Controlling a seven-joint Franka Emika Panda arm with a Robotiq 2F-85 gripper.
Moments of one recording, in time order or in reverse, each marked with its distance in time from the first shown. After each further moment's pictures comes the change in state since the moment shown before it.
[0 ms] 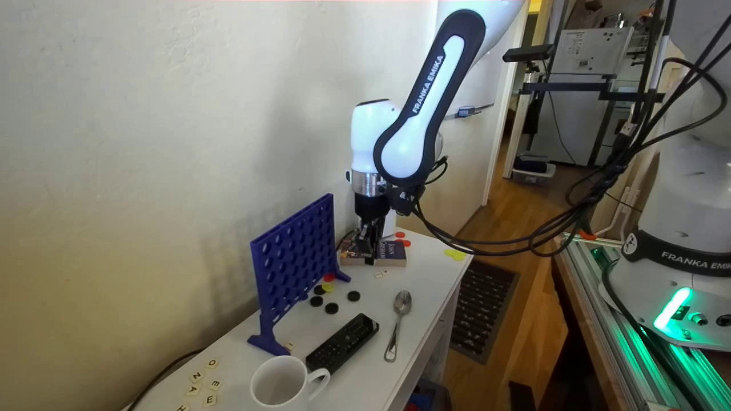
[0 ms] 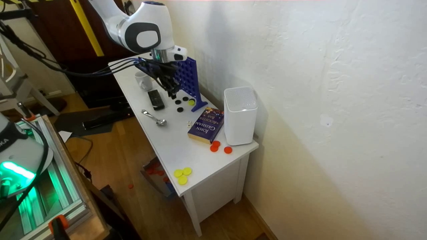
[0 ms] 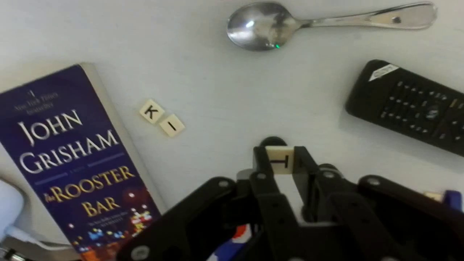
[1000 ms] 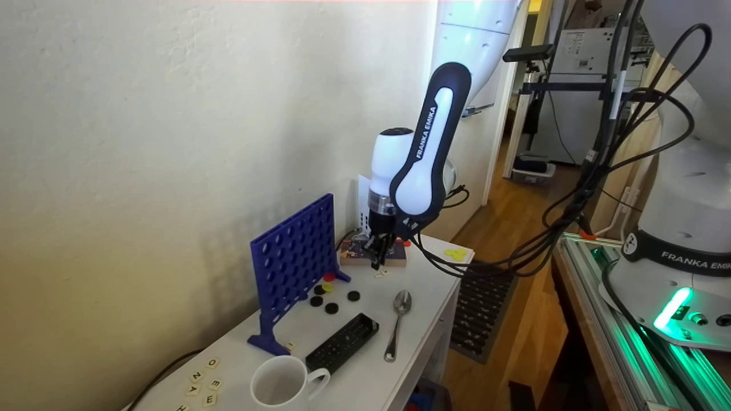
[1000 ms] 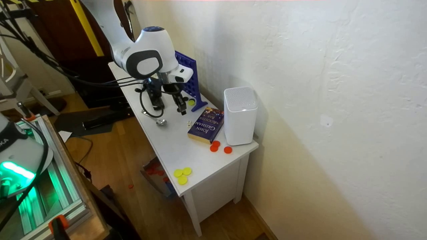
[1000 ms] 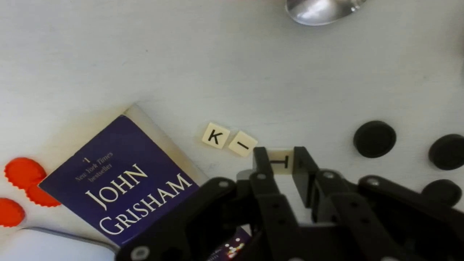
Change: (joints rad) arm 0.065 0.151 -0.135 -0.032 0.052 0.301 0.220
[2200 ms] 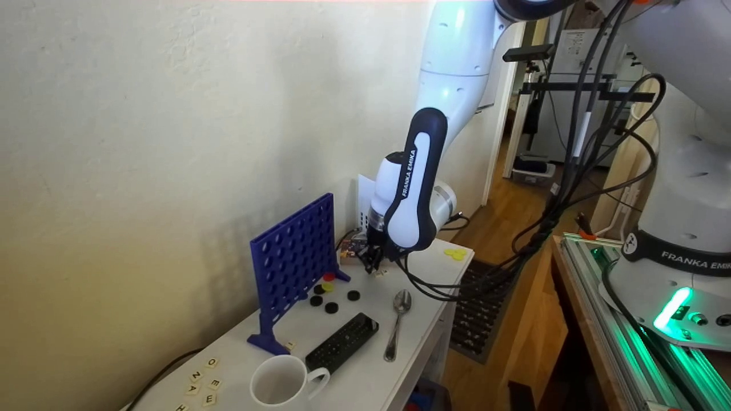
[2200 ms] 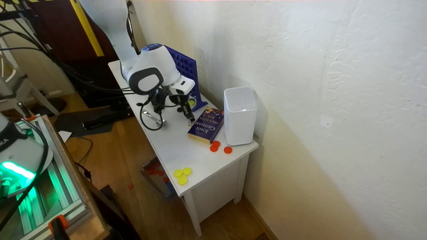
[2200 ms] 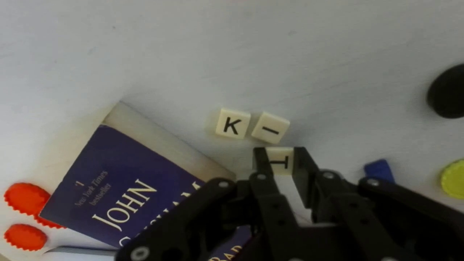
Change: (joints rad) arm 0.097 0.190 -0.068 0.078 0.200 0.231 0.072
